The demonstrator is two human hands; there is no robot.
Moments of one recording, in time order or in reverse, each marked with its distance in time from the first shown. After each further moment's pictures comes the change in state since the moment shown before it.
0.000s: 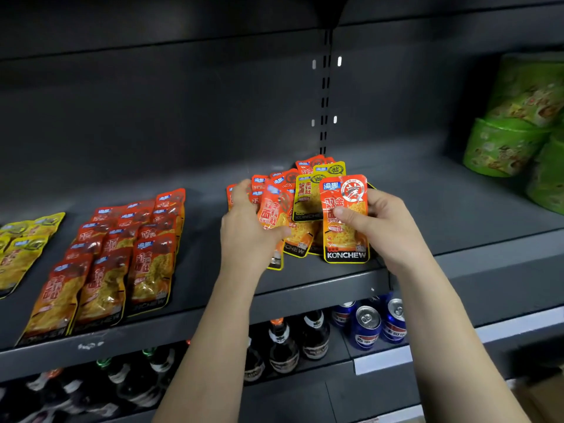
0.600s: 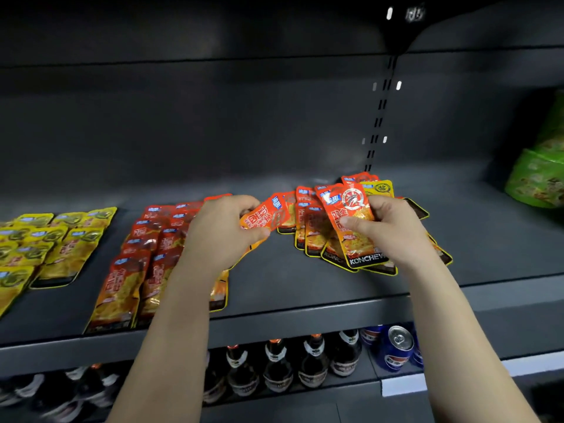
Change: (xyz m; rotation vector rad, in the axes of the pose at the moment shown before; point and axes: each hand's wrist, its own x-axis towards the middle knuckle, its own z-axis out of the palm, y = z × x) left_hand 0.030 -0.048 -0.117 0.267 -0.098 0.195; right_hand 0.024 -0.017 0.067 -0.352 -0.037 -0.074
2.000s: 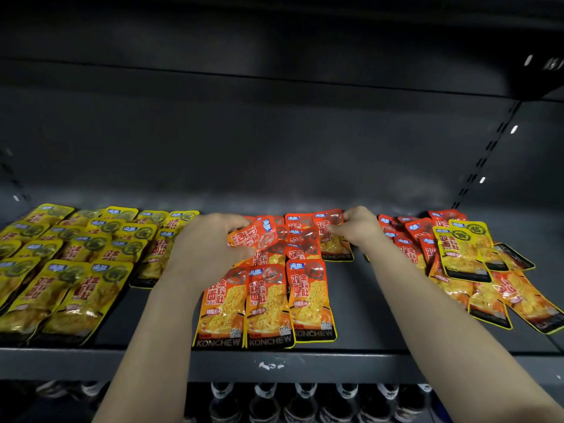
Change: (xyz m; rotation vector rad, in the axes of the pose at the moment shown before) left_hand -0.010 -0.146 -0.096 0.125 0.052 -0.075; right_hand 0.118 -0.023 0.189 -0.514 -0.083 0.284
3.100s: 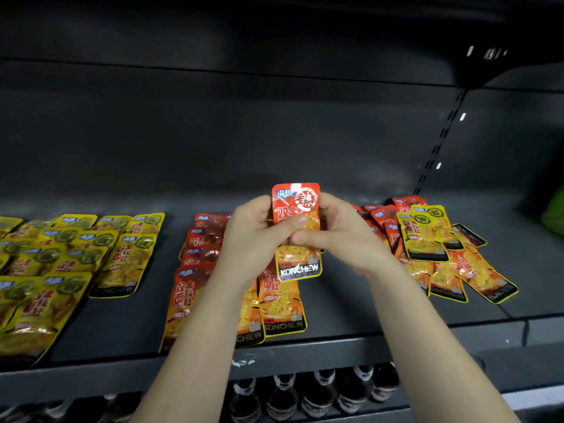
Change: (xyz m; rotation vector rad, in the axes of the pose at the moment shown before) left_hand 0.002 0.090 0.046 -1.043 -0.079 -0.031; right_hand -0.111 -0.009 -0.043 0.757 -0.330 -0.558
